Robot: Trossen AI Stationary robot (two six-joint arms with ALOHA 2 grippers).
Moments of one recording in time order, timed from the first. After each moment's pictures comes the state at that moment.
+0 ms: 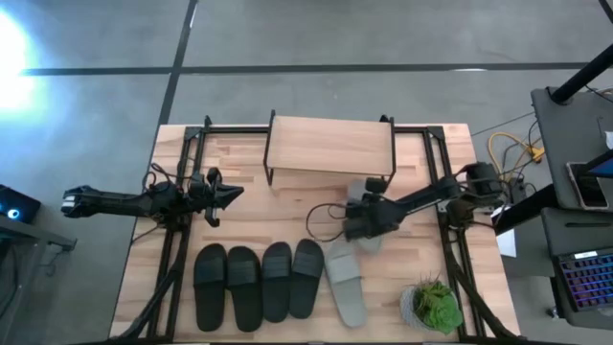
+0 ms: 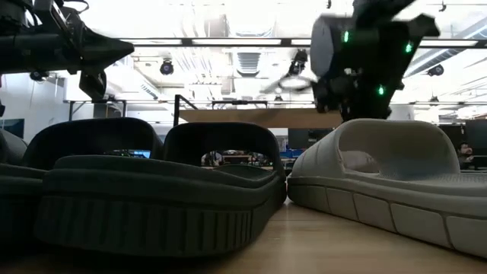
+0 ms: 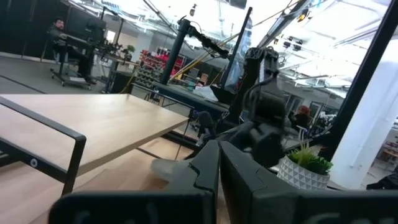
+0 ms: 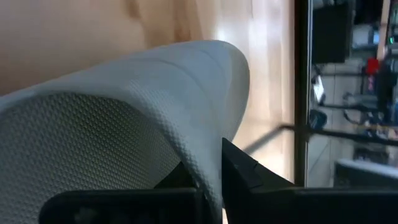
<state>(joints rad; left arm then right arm) -0.03 0.27 0.01 0.41 -0.24 -0.31 0.18 1.77 1.00 -0.89 0.79 0.34</state>
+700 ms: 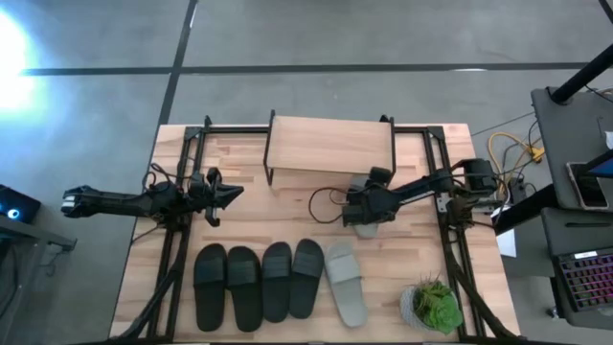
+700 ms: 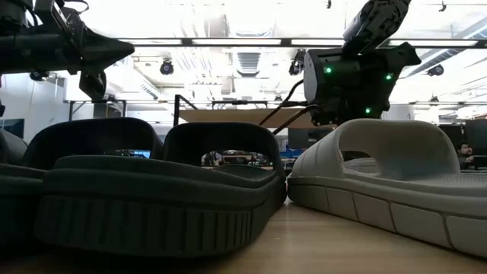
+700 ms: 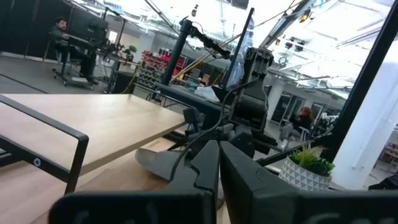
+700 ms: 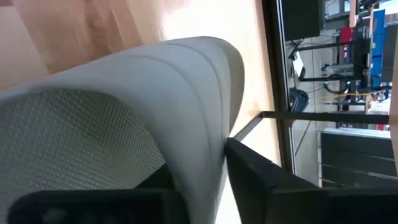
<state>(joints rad) -0.03 0.28 0.01 0.41 -0.24 -0.31 0.06 1.79 0.95 -0.81 0.88 0.36</state>
